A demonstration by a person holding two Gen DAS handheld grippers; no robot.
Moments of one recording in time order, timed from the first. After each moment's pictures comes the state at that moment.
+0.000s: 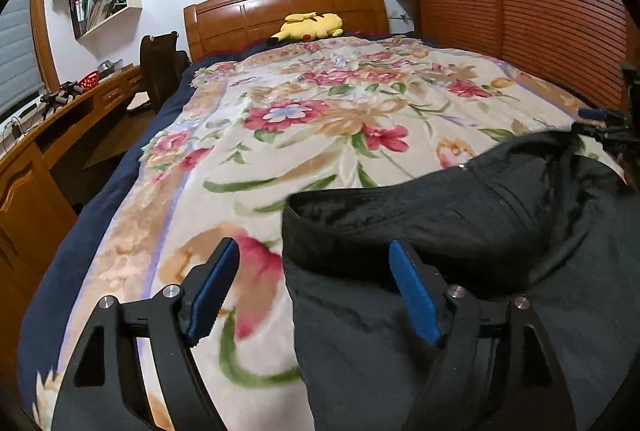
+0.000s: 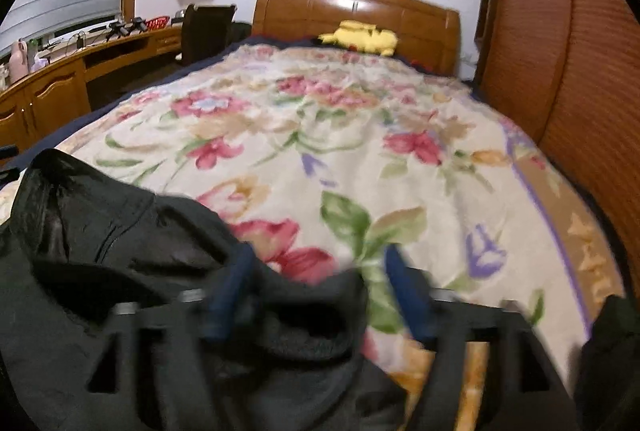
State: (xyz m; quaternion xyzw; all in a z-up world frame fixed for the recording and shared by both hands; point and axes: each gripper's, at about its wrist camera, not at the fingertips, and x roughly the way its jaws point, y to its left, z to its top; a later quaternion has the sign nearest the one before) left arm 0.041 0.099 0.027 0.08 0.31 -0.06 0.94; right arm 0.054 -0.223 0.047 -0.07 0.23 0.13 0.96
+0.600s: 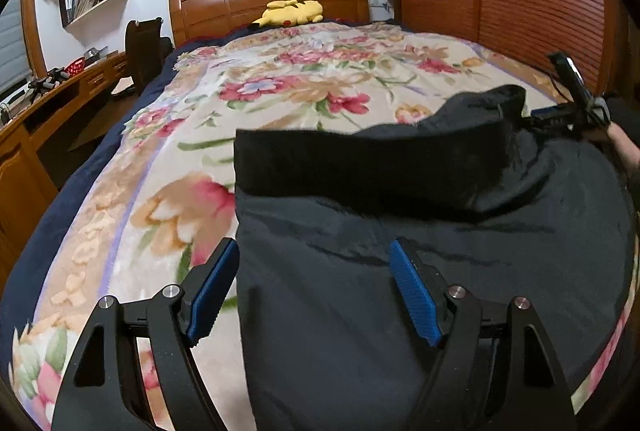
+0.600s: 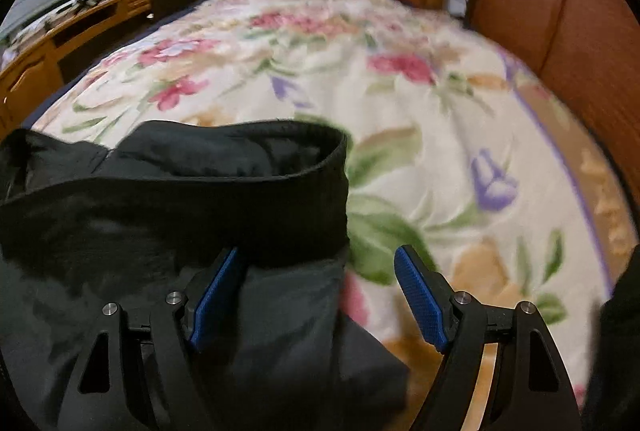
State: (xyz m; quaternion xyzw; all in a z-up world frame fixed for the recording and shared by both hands) left arm -0.007 0.075 -0.007 0.08 0.33 -0.08 0.94; right arm 0.096 -0.239 -0.006 -0.04 0.36 0.11 0.93
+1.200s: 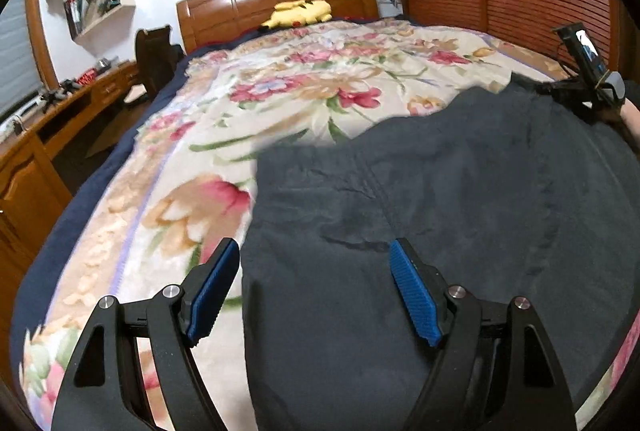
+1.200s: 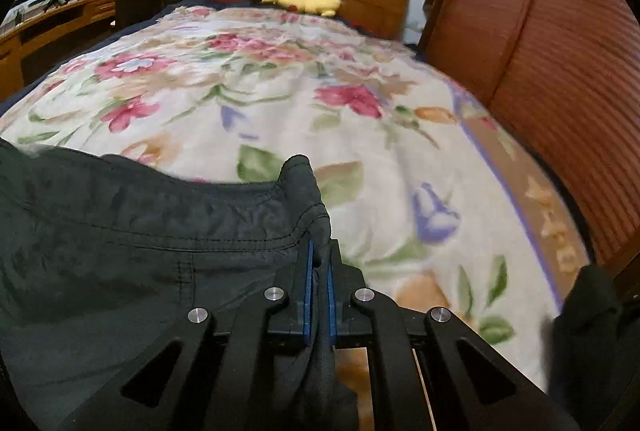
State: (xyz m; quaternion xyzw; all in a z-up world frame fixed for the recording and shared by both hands) left arm -0.014 0.068 -0.013 0.10 0.32 -0.06 0.94; right arm 0.092 -0.250 0.008 -0.09 0.31 0.01 0.95
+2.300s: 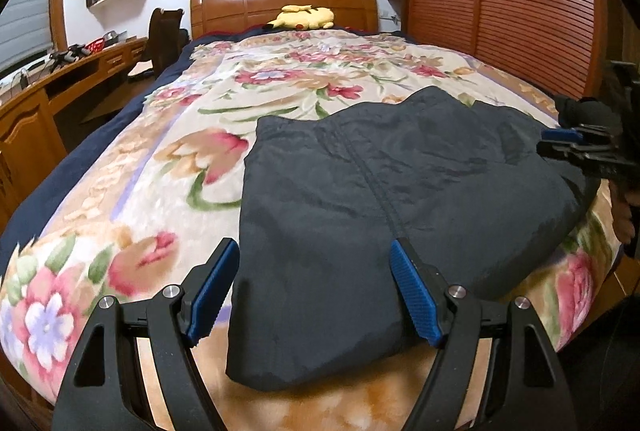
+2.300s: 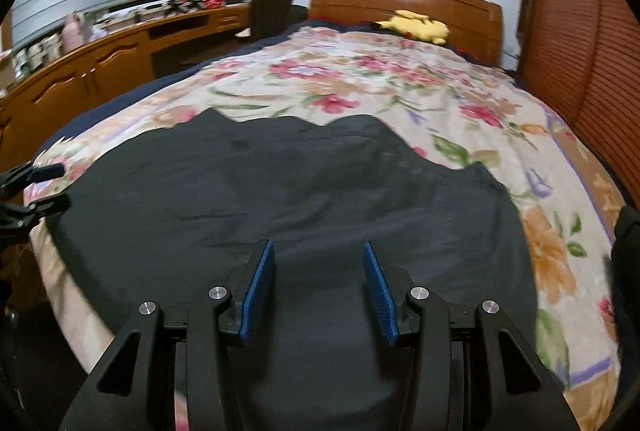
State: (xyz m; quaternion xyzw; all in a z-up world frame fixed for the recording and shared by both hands) left arm -0.109 0.090 -0.019 0.03 0.32 -0.08 0.94; right arm -0.112 -0.174 0.010 -0.08 0.26 0.21 0.94
